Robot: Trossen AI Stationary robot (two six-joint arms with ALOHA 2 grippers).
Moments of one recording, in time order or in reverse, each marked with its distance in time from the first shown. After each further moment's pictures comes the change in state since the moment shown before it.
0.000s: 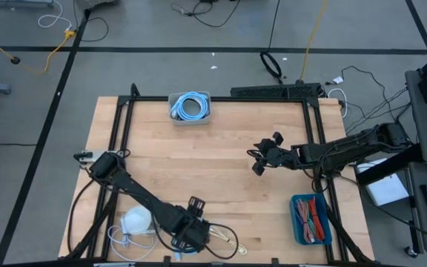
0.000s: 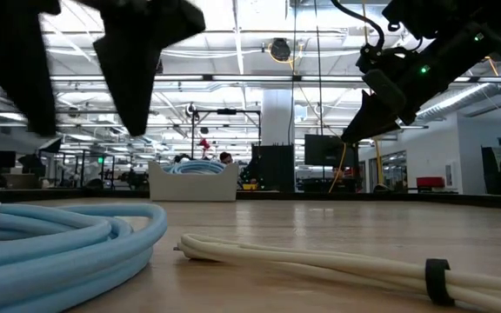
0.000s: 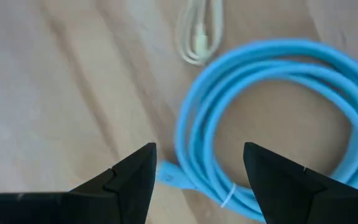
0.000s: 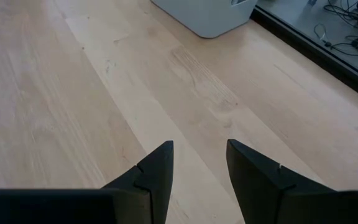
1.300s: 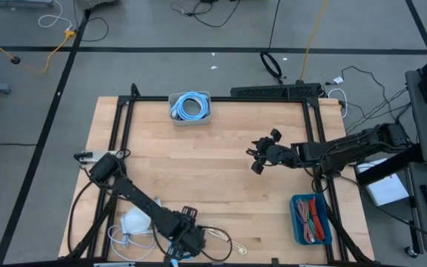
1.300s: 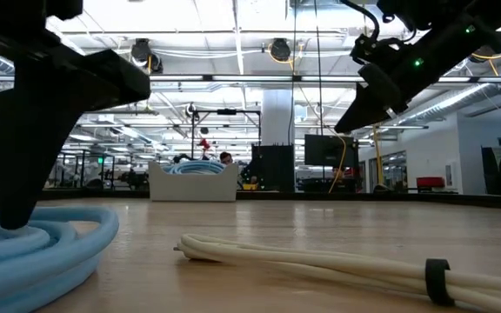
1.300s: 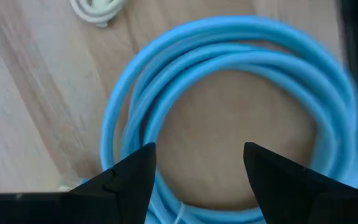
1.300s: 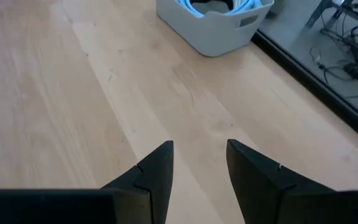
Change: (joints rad) left arm -0.041 0.029 -0.133 0.194 0.211 -0.193; right arm -0.013 0.000 0.042 0.000 -0.001 -0.128
